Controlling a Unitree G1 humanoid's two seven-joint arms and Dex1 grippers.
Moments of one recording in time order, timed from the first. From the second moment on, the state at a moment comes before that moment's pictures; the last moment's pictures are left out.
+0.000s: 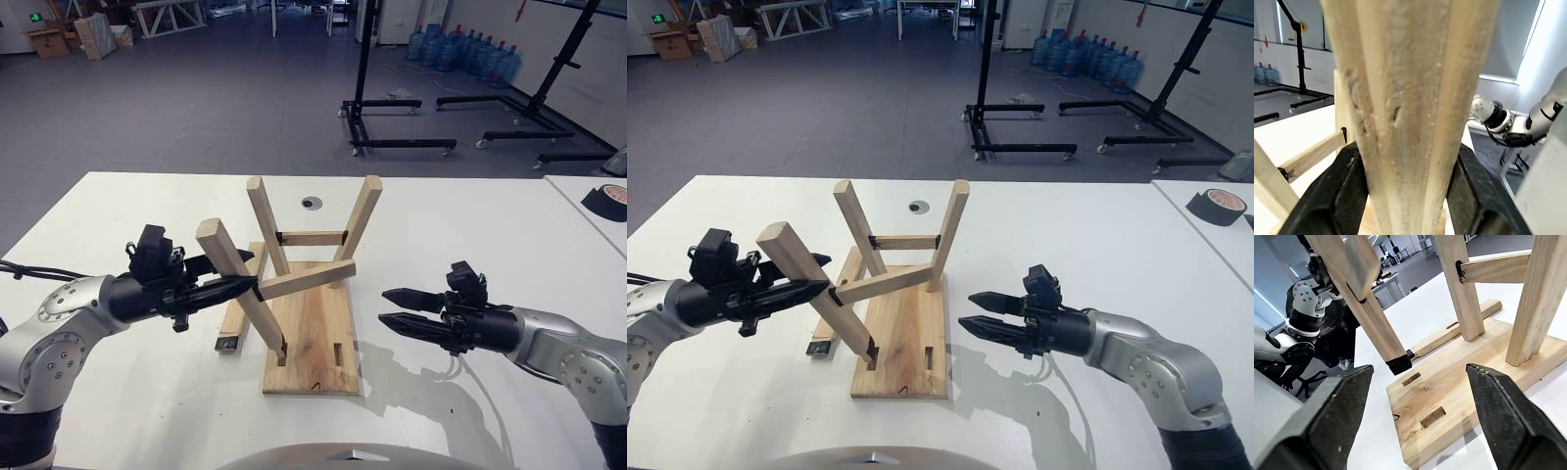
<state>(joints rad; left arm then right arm) 0.01 0.76 0.23 -0.44 -0.99 0.58 -1.09 0.10 -0.74 -0.15 -0.44 0.99 0.82 0.91</state>
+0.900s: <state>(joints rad) -0.06 0.76 0.03 -0.41 -0.85 0.52 -1.17 -0.03 -0.63 0.40 -0.32 0.22 0.41 0.84</state>
